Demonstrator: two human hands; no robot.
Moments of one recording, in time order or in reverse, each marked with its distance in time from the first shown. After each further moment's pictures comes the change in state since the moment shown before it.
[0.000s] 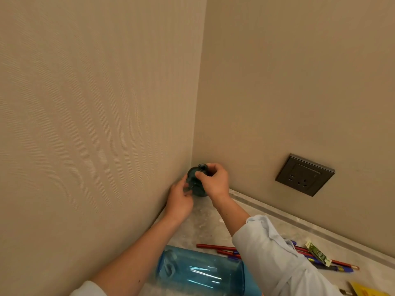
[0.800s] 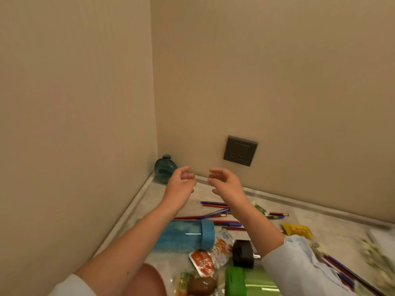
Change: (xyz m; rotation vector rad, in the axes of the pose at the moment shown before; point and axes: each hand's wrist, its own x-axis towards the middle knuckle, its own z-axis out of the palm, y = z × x) left_hand -0.096 0.076 0.053 -0.073 -0.161 -0.022; right_hand -0.122 -0.007 -0.153 0.011 -0.040 0.009
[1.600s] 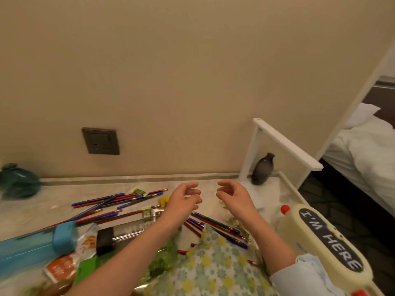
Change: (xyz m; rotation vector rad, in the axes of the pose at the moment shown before) left_hand -0.145 0.014 0.299 -0.048 -0.561 -0.079; right_hand -0.151 0.089 -0.317 -0.223 0.461 0.147
